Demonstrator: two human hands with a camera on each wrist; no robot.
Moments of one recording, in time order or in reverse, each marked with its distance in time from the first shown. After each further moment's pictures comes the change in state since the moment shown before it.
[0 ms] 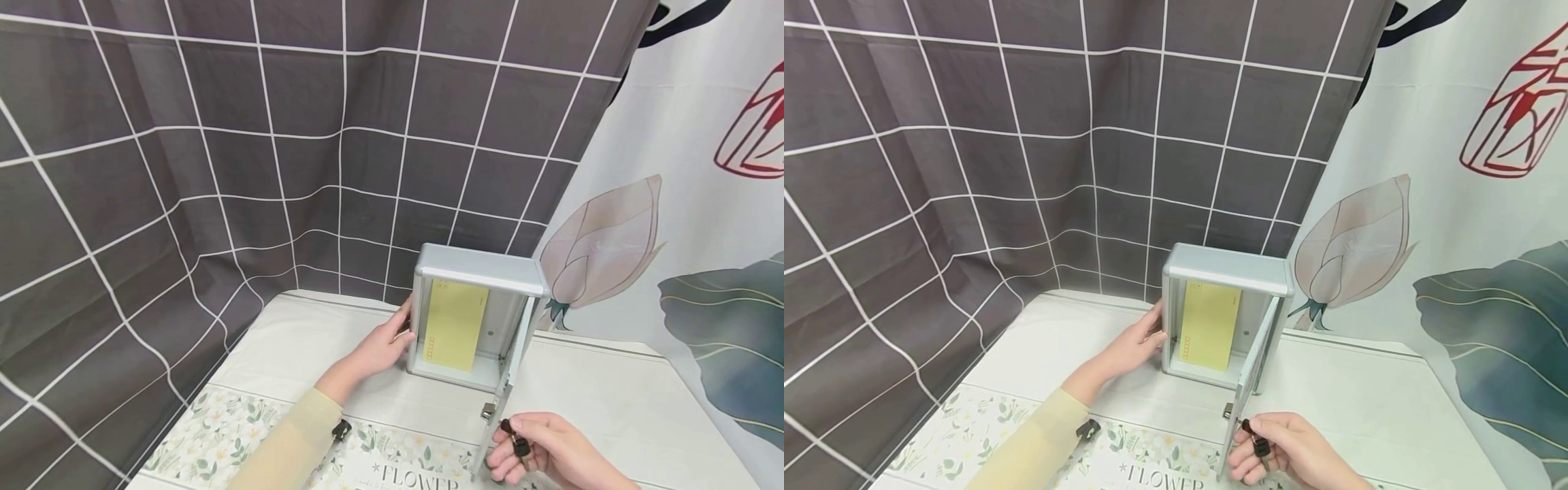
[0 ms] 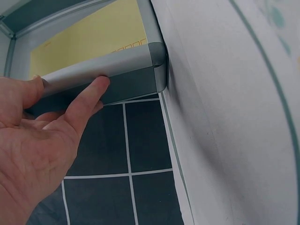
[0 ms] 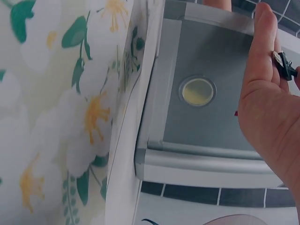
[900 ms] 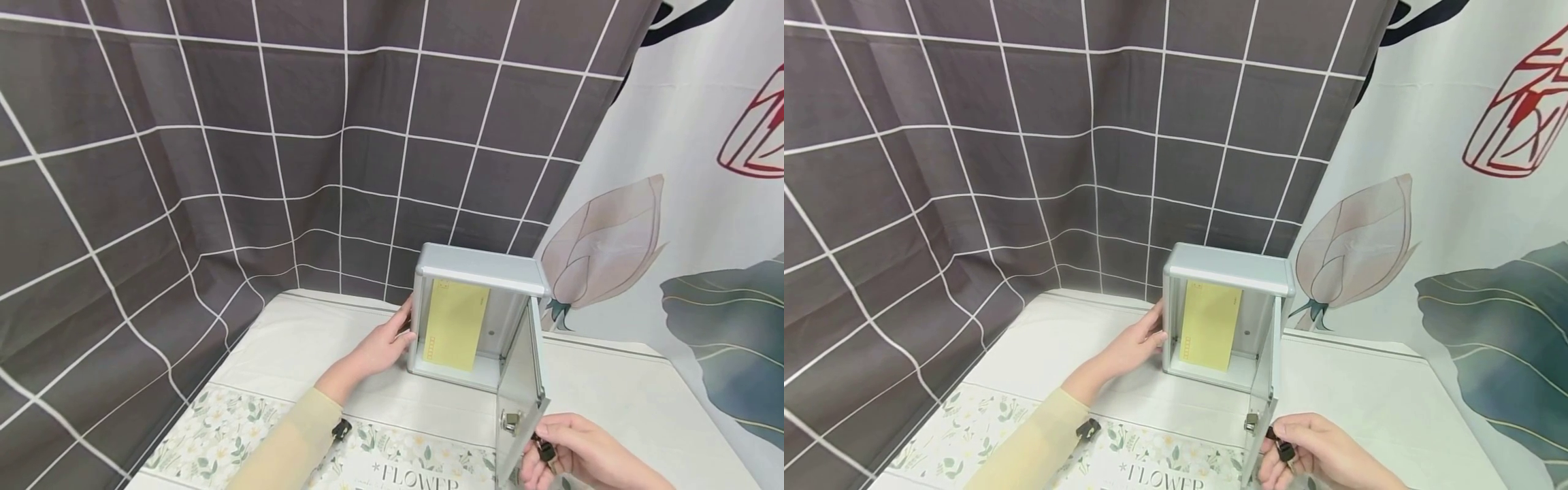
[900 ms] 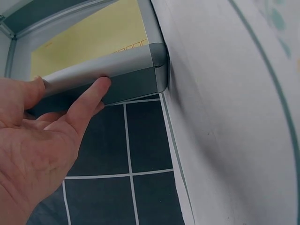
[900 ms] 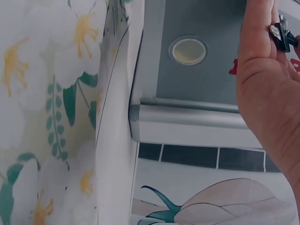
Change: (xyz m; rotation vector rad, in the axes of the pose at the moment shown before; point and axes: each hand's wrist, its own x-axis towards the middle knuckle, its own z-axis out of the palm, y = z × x) left_hand 0.000 -0.001 -0.002 -0.001 -0.013 0.008; right_hand -0.023 -0.020 -0.014 0.047 -0.119 0.040
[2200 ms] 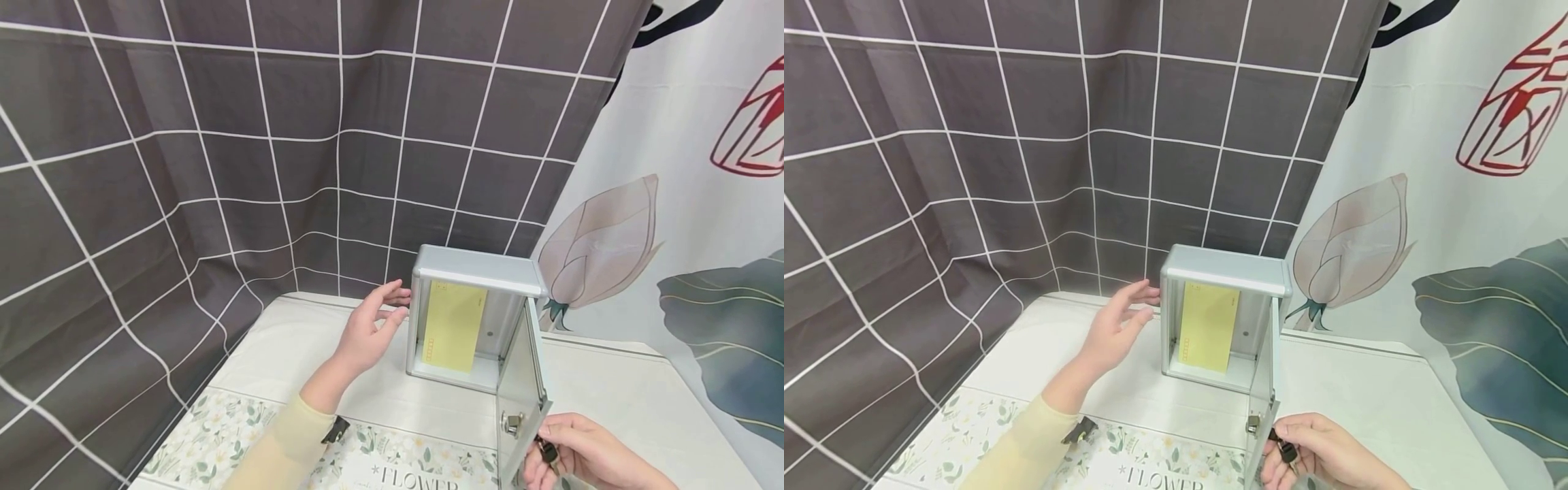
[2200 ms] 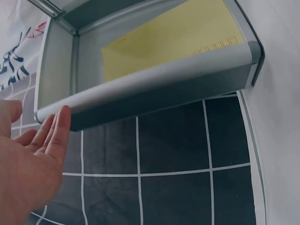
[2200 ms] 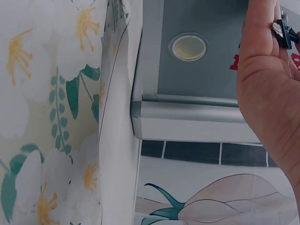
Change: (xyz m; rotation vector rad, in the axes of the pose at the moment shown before) left_hand -0.015 0.053 -0.024 -0.038 0.387 0.364; right_hand -0.008 0.003 -0.012 -0.047 -0.057 0.002
